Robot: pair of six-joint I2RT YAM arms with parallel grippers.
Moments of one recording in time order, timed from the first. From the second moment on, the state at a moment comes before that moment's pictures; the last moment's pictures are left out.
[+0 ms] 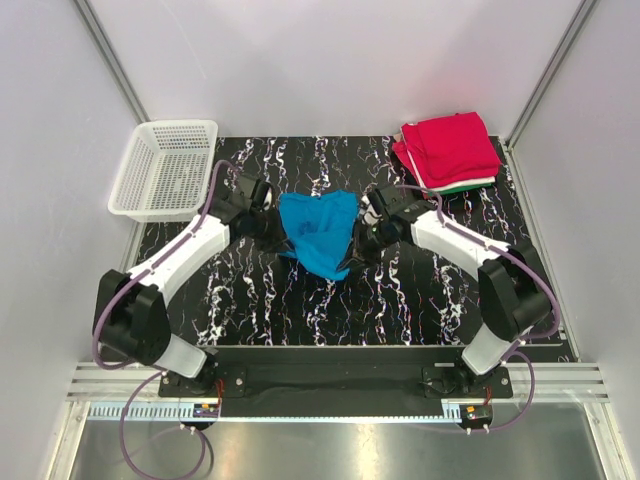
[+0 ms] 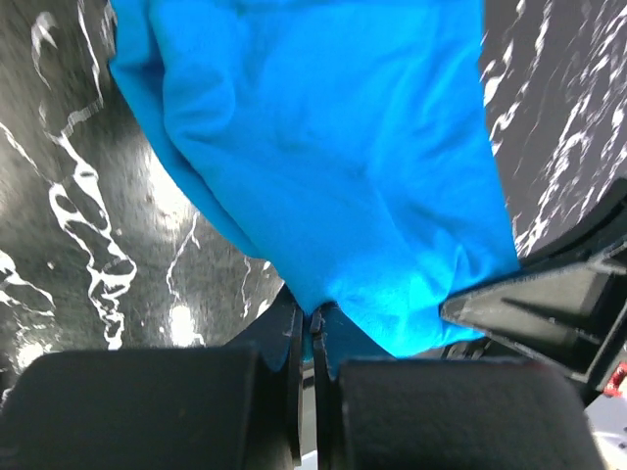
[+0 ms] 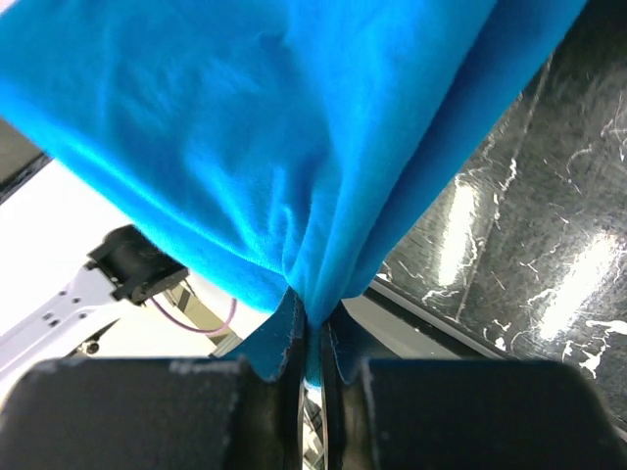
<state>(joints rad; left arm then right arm) -0.43 1.47 1.13 -0.68 0.25 -0.73 0.55 1.67 1.16 -0.58 -0.58 0.78</state>
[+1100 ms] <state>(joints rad) -0.26 2.05 1.78 -0.79 0.24 -0.63 0.34 2.21 1.93 -0.73 -0.65 0.70</state>
